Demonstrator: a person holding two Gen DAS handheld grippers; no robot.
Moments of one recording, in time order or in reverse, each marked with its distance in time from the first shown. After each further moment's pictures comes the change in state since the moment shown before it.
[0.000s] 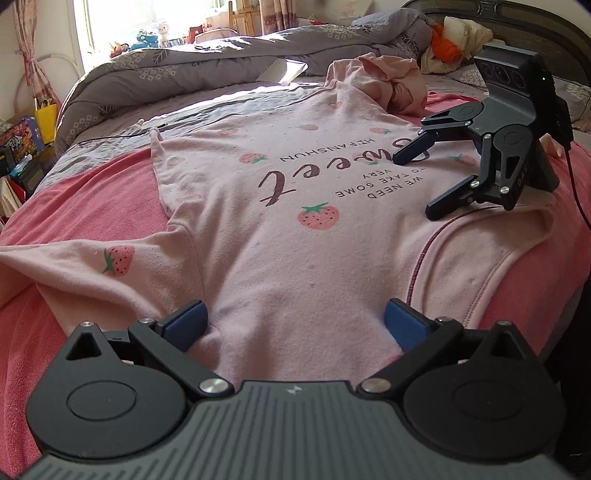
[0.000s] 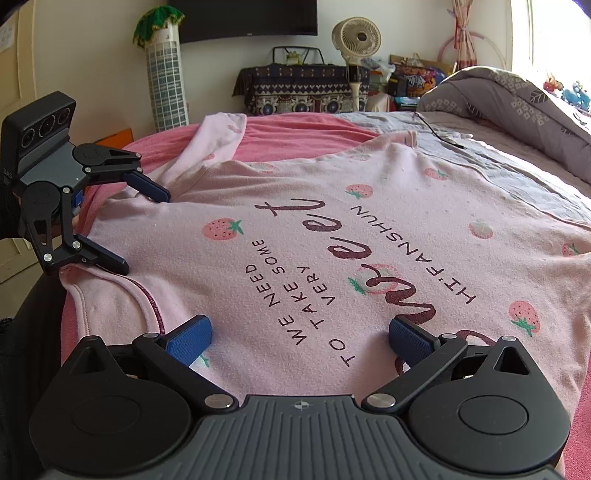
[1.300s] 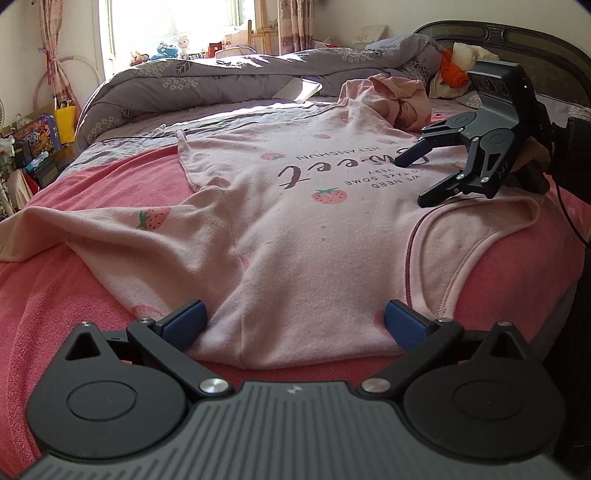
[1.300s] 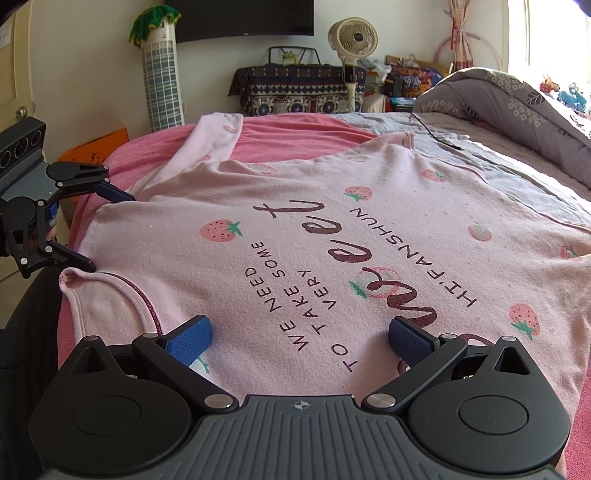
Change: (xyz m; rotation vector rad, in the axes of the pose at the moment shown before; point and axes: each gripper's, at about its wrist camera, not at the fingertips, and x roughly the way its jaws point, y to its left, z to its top) left arm -0.032 0.005 -0.042 -0.050 -0.086 0.017; right arm 0.003 0.008 0.002 -0.002 0.002 -0.034
